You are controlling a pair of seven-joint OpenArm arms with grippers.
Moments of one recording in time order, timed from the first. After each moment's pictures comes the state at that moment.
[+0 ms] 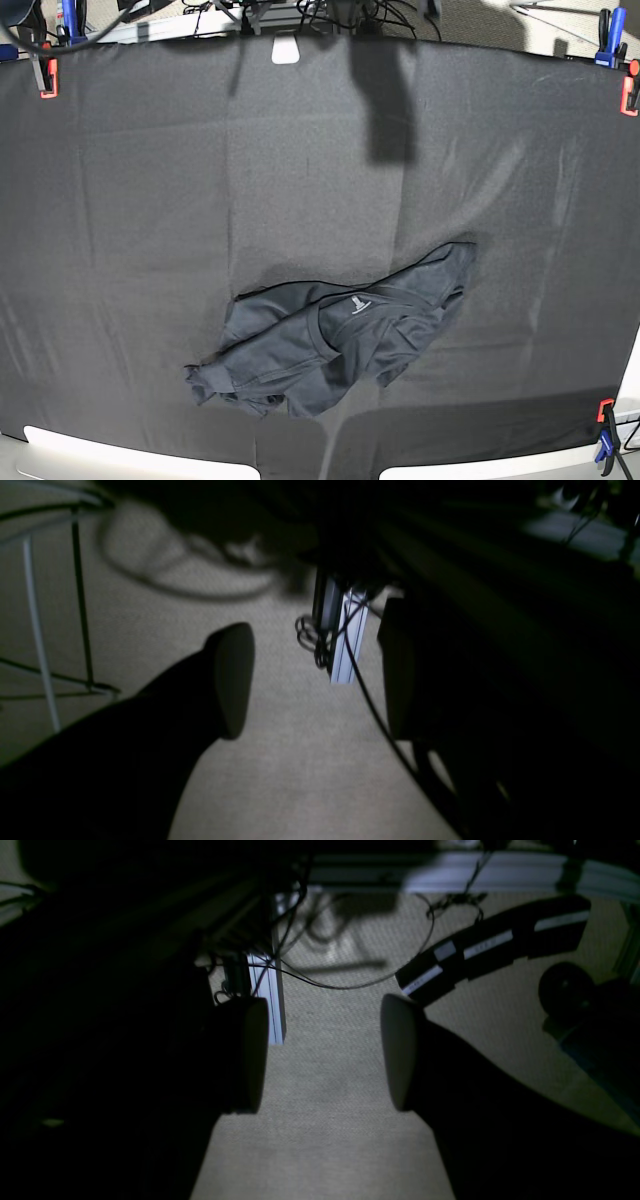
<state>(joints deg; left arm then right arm) 11.3 2.0 12.1 17.6 -16.2 3.2 -2.9 -9.7 0.2 -6.4 21.1 5.5 0.8 -9.3</state>
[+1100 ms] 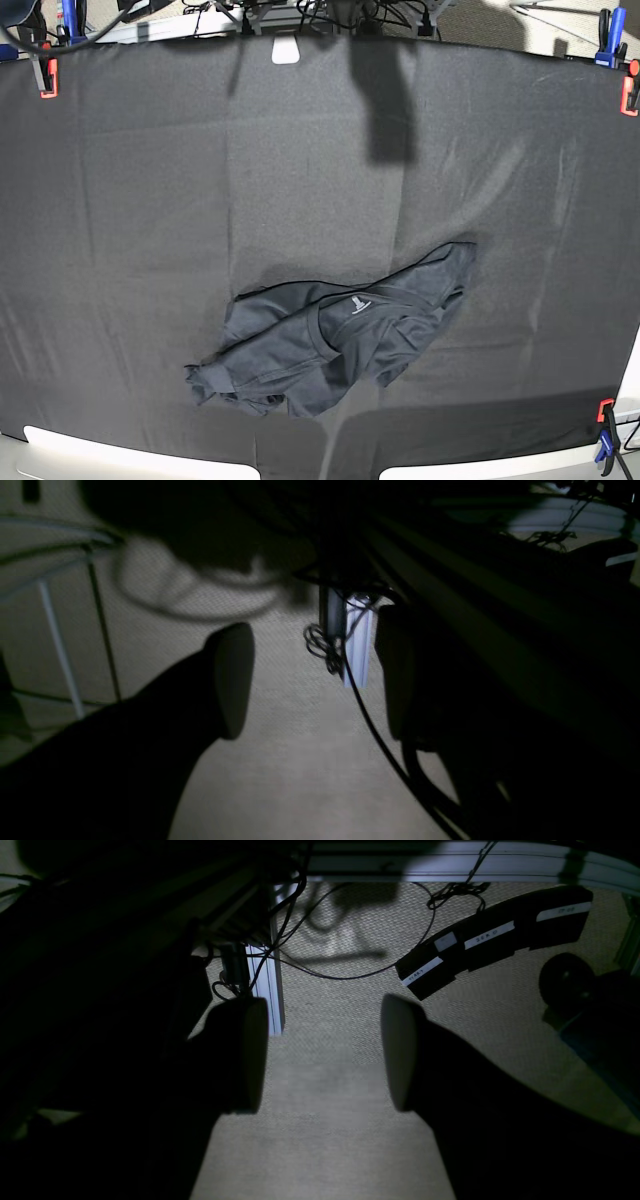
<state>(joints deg) 14.9 1.7 12.1 27.2 -7.8 3.3 1.2 -10.3 0.3 -6.4 21.4 5.4 0.9 -11.3</state>
